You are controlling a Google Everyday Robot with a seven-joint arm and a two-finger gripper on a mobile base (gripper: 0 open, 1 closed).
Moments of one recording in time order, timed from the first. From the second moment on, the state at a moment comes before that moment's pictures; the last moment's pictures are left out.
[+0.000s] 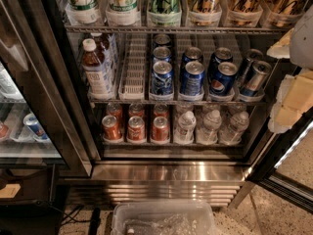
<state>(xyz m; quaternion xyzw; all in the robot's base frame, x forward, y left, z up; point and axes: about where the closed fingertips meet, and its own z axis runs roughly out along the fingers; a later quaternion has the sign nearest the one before) 0.438 -0.217 0.976 -0.60 0.78 -0.03 0.16</state>
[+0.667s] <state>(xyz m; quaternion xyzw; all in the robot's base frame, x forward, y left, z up) 0.439 -0.217 0.967 -0.60 0.78 -0.03 0.16</state>
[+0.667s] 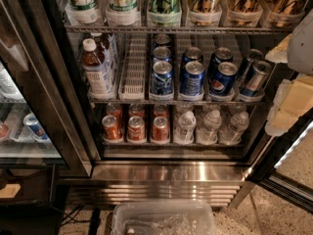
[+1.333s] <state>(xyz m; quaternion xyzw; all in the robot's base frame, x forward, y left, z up) 0.433 -0.214 0.889 -0.63 0.75 -0.02 0.19</state>
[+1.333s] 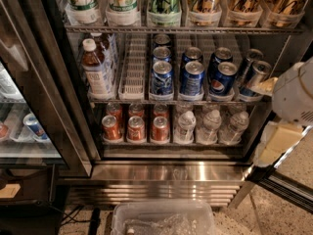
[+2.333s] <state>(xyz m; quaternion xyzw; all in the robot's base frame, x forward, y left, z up) 0.442 -0.205 0.823 -0.64 0.74 -0.02 0.22</state>
